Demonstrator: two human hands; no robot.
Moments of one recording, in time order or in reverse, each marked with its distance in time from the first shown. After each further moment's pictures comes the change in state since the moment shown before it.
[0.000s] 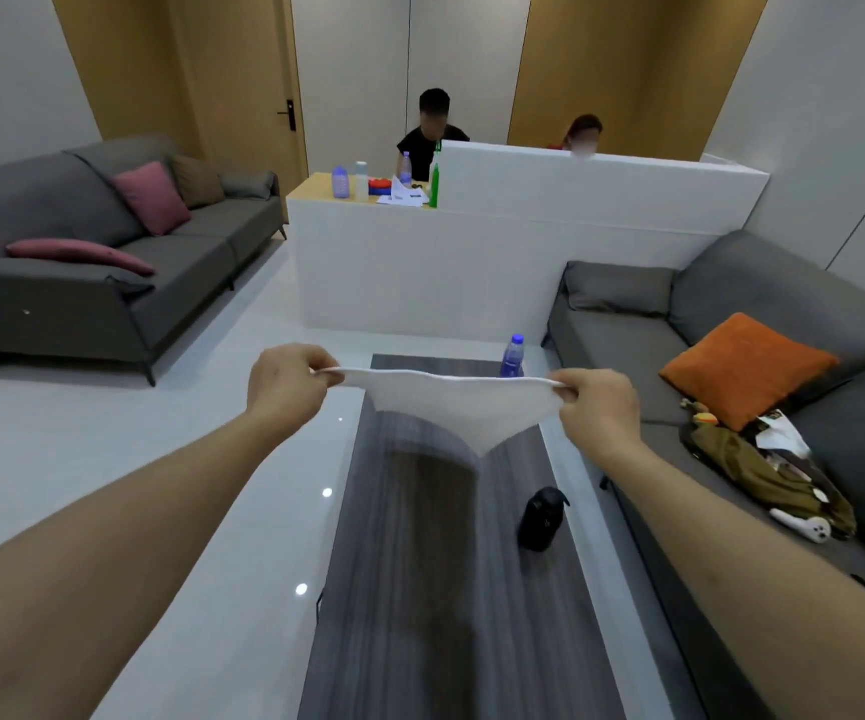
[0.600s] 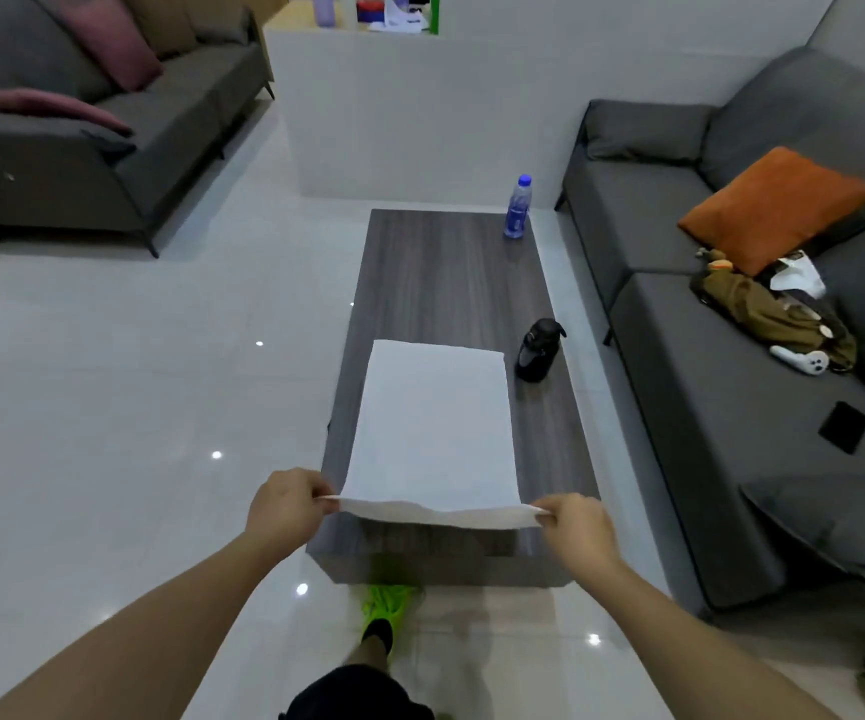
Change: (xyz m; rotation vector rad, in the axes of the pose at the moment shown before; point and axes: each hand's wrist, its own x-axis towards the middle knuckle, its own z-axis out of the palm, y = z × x) left_hand -0.329 -0.152 0.108 0.289 -0.563 -0.223; right_hand -0.337 0.156 0.132 -0.066 -0.592 0.295
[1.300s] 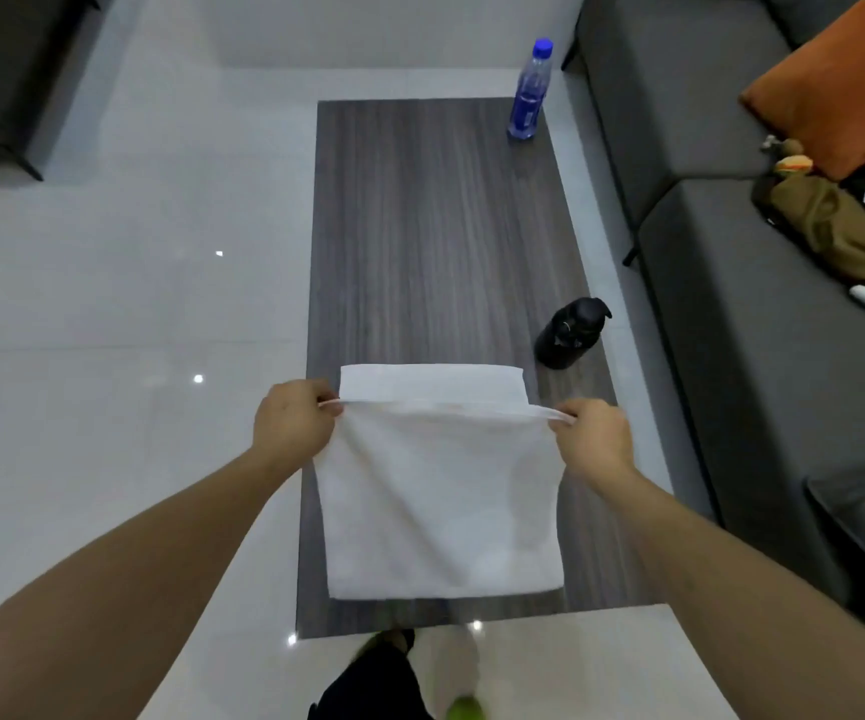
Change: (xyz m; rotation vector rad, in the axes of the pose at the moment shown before) left_hand 0.303 0.058 -0.015 0.010 -0.034 0.005; right_hand 0.272 -0.067 -0.014 0.095 -0.001 0.204
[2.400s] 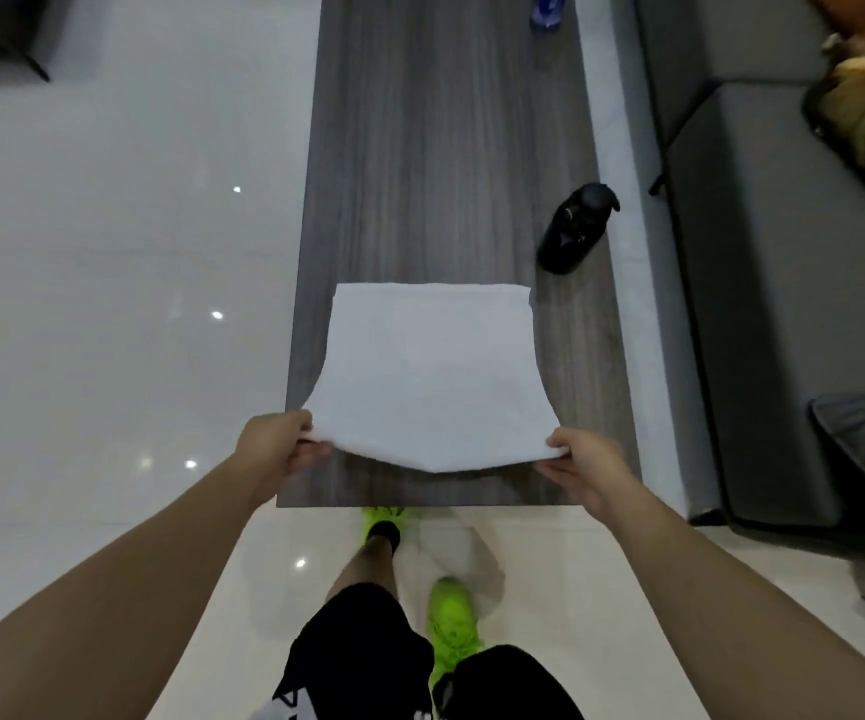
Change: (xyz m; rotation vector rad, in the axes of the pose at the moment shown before) left_hand -0.139 -0.059 0.111 -1.060 -0.164 -0.804; right_hand -0.089 0.131 0.080 1.047 -0.322 0.648
